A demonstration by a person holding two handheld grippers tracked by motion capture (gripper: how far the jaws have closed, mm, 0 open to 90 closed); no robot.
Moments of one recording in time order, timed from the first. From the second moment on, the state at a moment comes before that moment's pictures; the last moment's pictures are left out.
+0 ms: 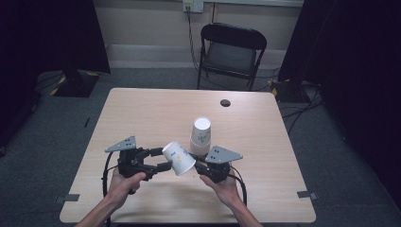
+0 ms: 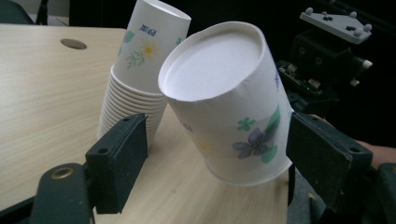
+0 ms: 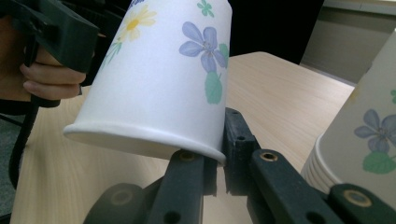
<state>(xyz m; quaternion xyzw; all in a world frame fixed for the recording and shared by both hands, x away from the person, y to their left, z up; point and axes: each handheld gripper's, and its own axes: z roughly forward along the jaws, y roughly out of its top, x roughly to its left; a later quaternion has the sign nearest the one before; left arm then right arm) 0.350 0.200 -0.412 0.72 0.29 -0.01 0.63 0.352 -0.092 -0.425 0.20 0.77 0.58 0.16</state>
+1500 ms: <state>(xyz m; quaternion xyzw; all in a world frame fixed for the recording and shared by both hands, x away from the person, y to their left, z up) 0.341 0.177 -0.425 0.84 0.12 0.10 0.53 0.369 -0.064 -0.441 0.22 0.88 0.43 0.01</state>
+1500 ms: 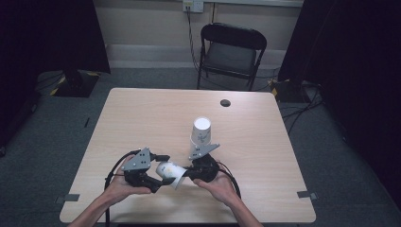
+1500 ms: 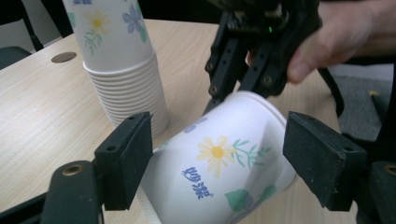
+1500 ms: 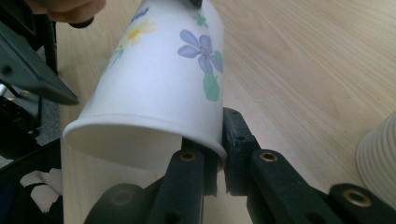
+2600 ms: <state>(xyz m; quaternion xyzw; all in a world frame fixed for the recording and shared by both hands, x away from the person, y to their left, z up) 0.330 0.159 -0.441 0.87 0.09 0.18 0.46 0.379 -0.070 -0.422 0.27 0.84 0.47 -0.03</state>
